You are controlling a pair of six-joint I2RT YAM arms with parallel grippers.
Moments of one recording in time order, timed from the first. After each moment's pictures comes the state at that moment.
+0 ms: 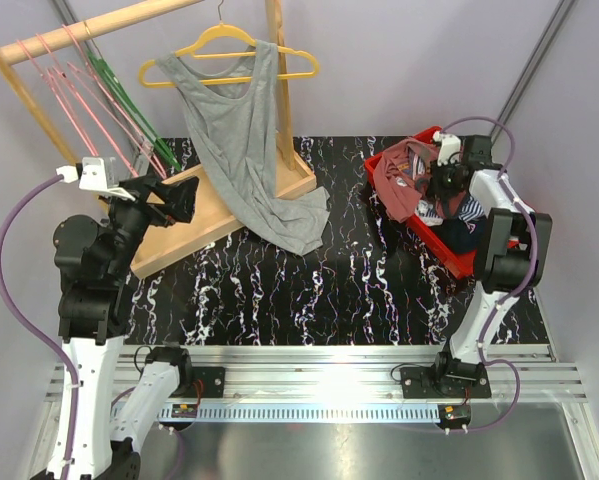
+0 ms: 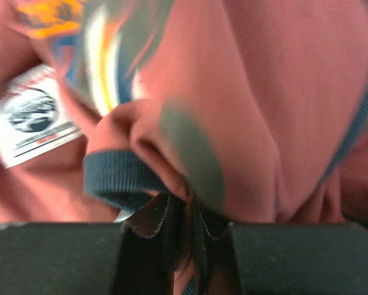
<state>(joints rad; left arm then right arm) -0.07 0.69 1.11 -0.29 0.23 -0.32 -0.15 1.93 1.52 -0.45 -0.38 -0.31</state>
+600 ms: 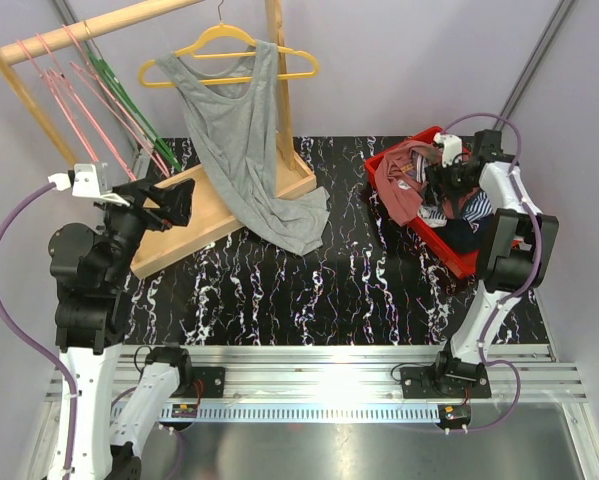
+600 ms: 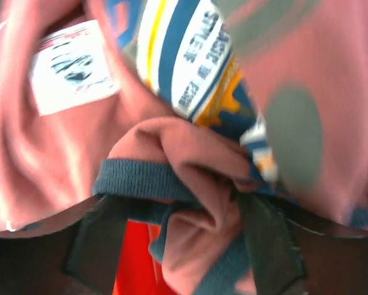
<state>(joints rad) -0.07 0.67 1.12 -0.31 0.20 -0.35 -0.18 1.99 1.61 -0.66 -0.44 -0.50</state>
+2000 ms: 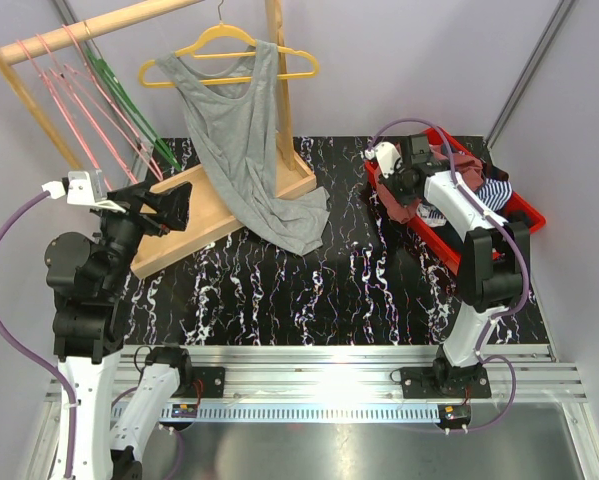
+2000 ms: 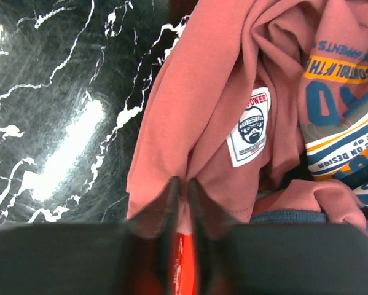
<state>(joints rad) -0.07 0.62 1.11 -0.32 0.19 -0.37 0.20 1.84 1.50 -0.61 -0.03 -0.56</state>
